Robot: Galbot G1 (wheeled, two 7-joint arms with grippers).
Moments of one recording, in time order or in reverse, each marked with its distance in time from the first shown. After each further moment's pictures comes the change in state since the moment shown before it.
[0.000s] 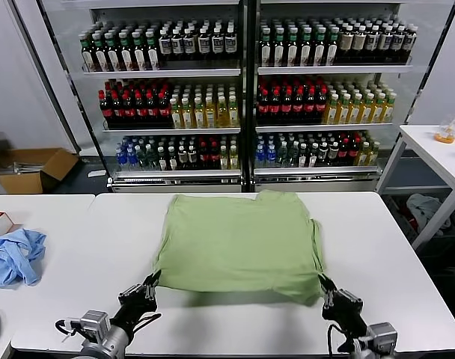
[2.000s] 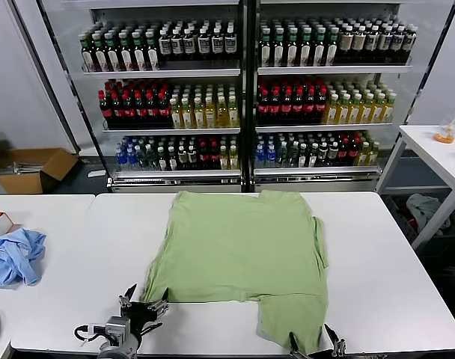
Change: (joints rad) left arm -0.025 -0.104 0.054 0.161 0.289 0.054 -0.058; right arm -0.340 0.177 -0.156 0.046 -0.291 -0.068 0.091
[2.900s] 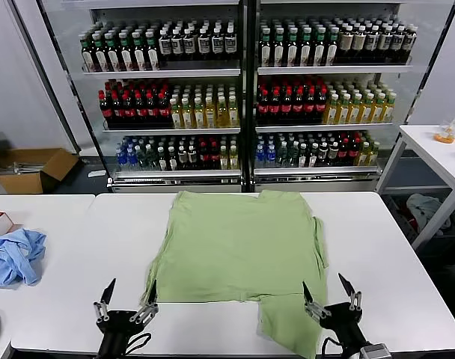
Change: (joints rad) left arm 0.240 -0.107 -0.070 -0.224 0.122 -0.277 0.037; right arm 0.053 -0.040 0.104 0.027 0.023 0.111 -0.055
